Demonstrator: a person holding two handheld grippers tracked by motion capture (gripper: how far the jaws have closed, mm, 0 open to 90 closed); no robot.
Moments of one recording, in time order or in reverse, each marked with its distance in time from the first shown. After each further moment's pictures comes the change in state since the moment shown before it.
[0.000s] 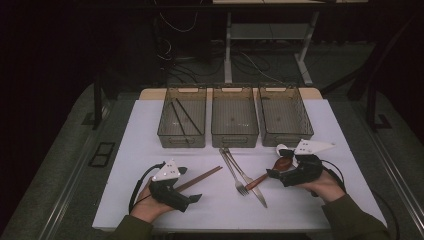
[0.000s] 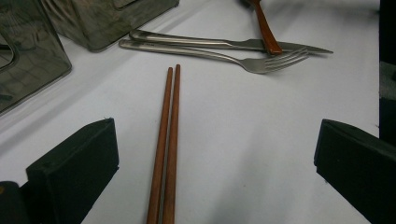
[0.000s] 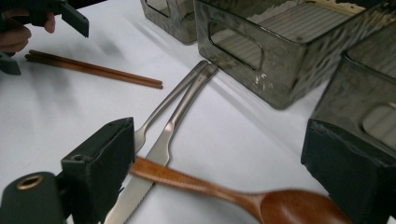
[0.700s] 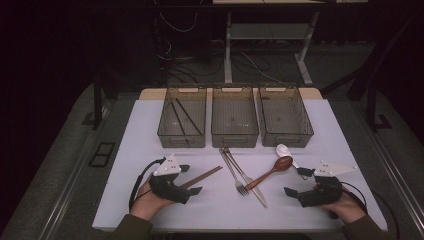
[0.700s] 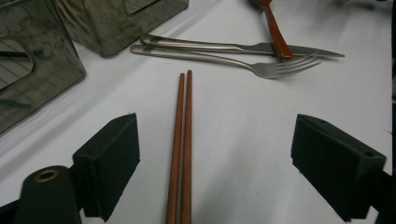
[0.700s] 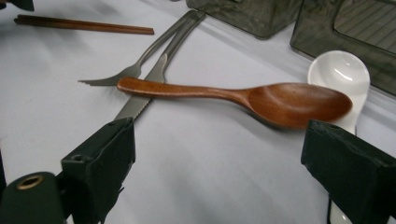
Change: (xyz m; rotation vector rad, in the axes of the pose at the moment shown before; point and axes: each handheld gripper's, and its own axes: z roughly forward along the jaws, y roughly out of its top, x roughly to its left) left arm 0.008 0.012 0.000 0.025 0.017 0.013; right arm 0.003 -0.059 -0.036 0.024 -0.054 0.048
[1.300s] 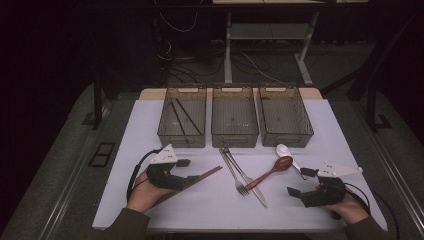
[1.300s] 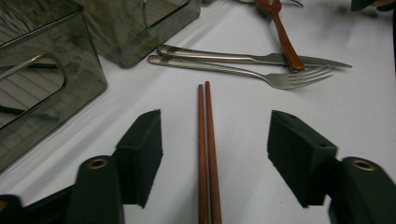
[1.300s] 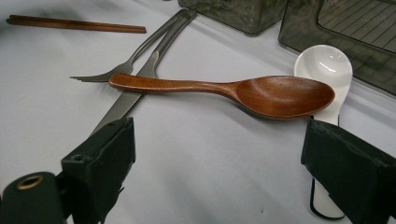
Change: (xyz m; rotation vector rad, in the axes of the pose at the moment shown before) left arm 0.024 0.008 -0.006 0.008 -0.024 -0.016; right arm -0.005 -0.004 -0.004 -0.009 -0.014 0.007
